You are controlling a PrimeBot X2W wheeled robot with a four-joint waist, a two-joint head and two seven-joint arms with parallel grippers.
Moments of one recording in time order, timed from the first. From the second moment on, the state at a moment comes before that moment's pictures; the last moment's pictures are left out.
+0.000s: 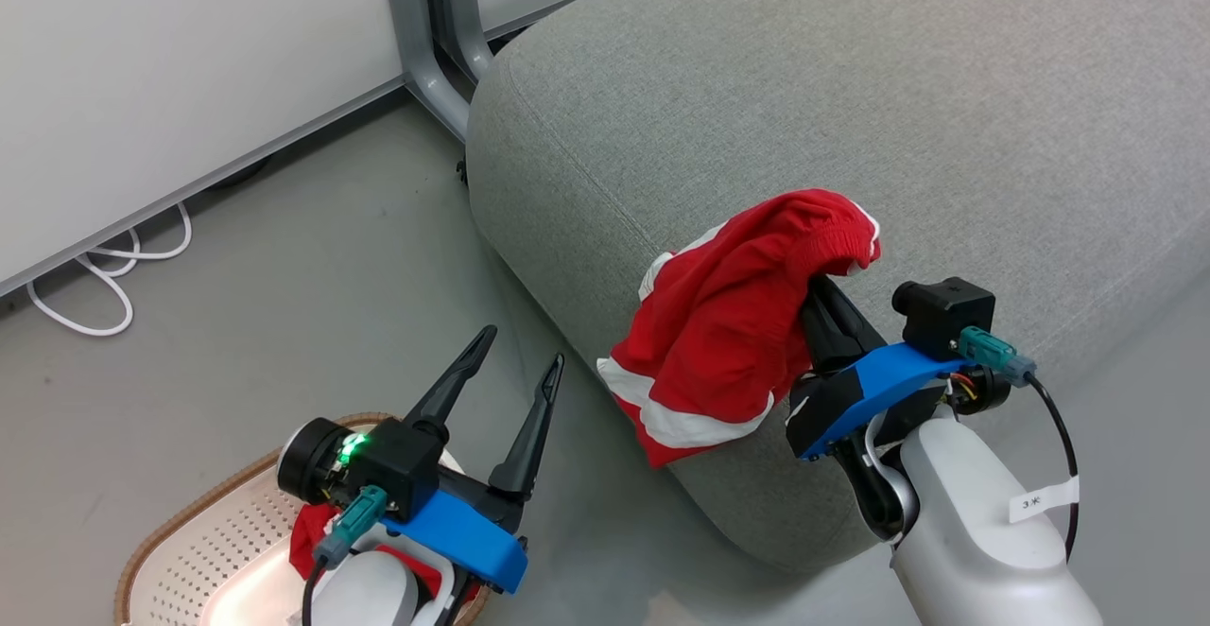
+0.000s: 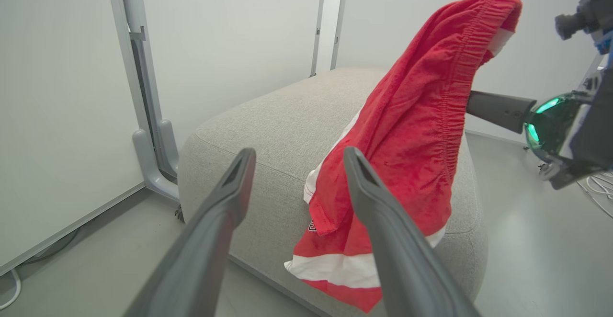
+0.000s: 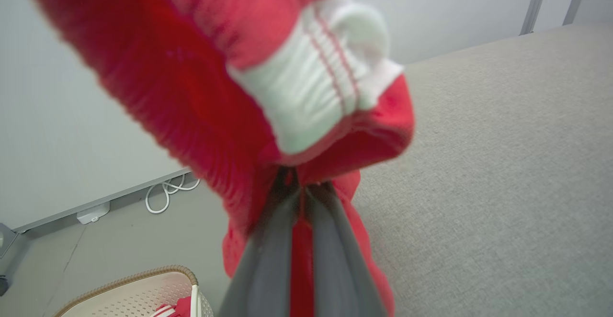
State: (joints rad) left arm -0.25 0.18 -0.48 0.29 -0.29 -0.13 -0.26; right arm -0.55 -0.03 0.24 0.70 0.33 0.13 -0.26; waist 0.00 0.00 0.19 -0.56
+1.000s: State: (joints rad) left arm -0.35 0.30 -0.50 0.11 -0.19 -0.13 -0.26; right arm -1.12 -0.28 -0.29 0.74 0.24 0.13 -0.19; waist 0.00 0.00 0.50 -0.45
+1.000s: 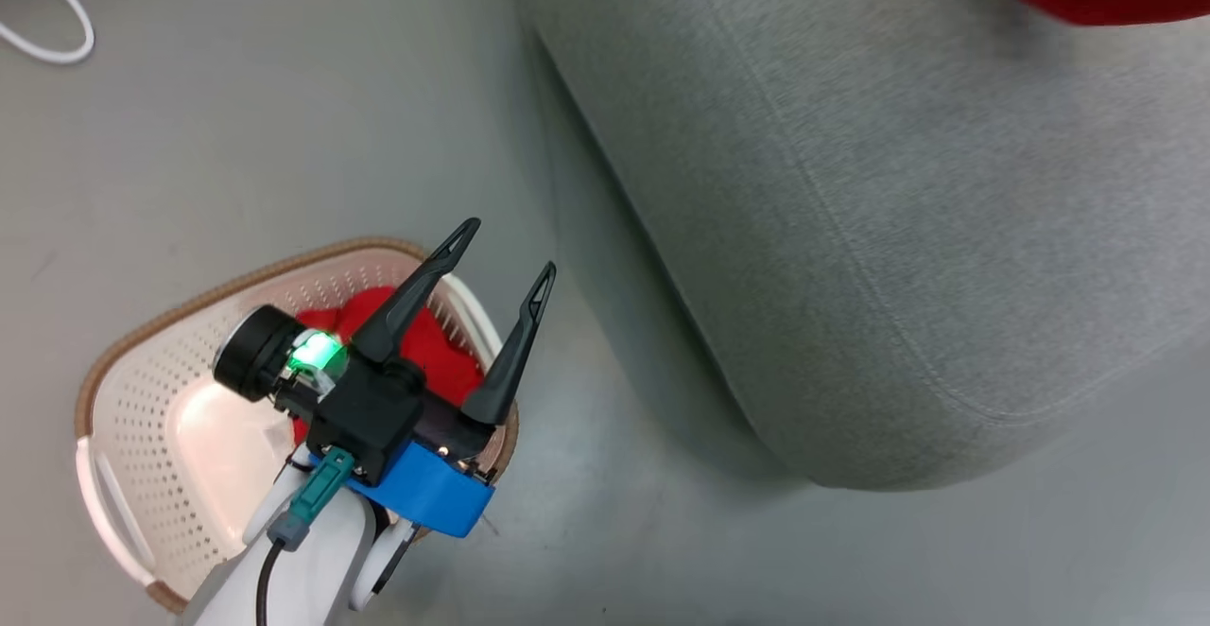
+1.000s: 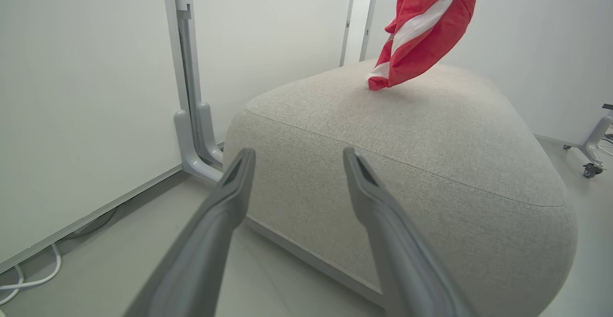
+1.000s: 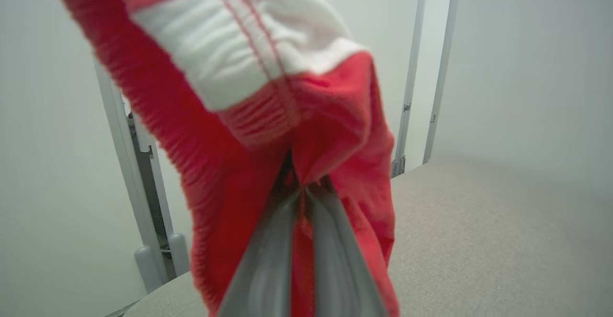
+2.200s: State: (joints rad) left arm -0.44 0.34 -0.58 0.03 -0.17 -0.13 -0.23; right arm -1.06 -0.31 -0.66 1.12 0.03 0.13 -0.26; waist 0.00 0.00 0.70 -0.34
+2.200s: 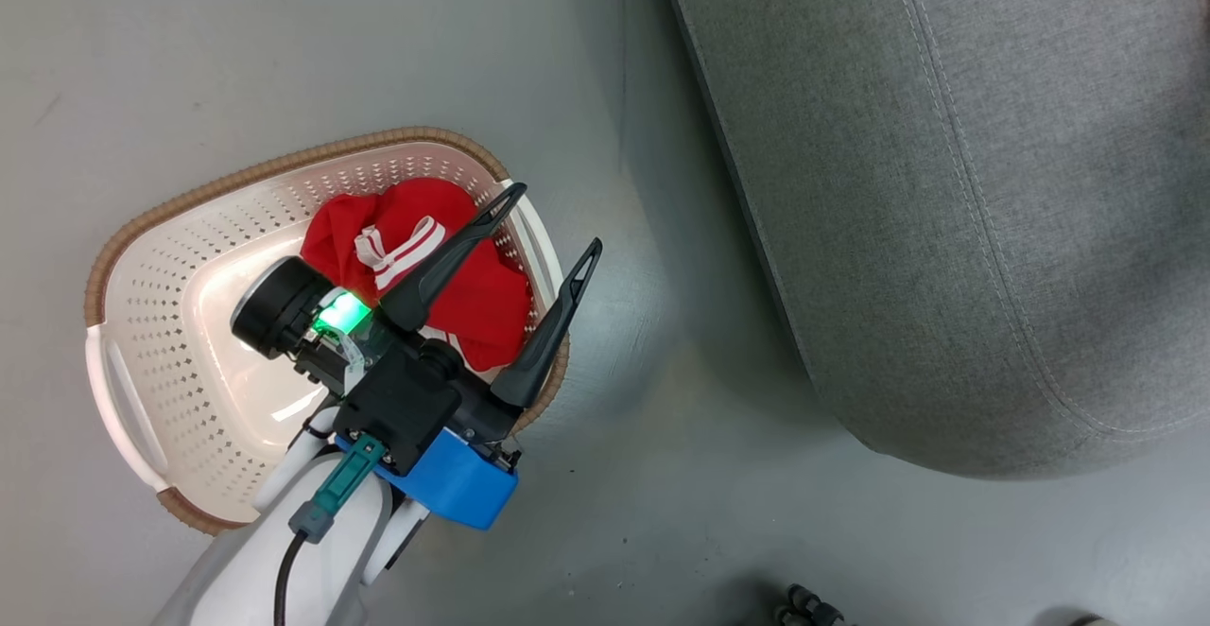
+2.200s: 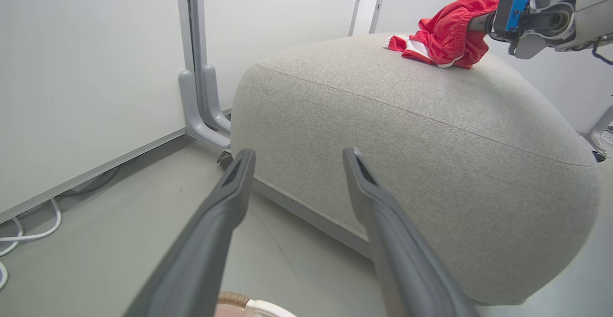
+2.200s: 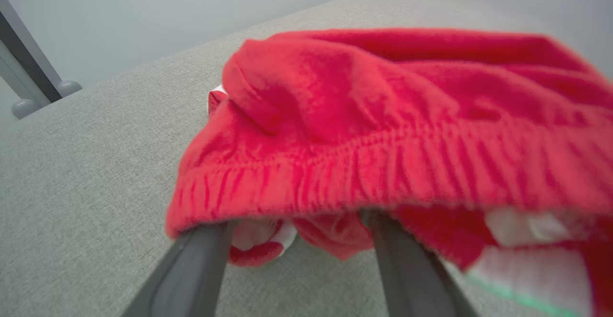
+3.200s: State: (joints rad) left arm -0.33 0.19 -0.48 0.13 -0.24 -0.12 -0.26; right arm -0.77 -0.28 -0.32 1.00 -0.04 0.13 -0.26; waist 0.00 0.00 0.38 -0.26
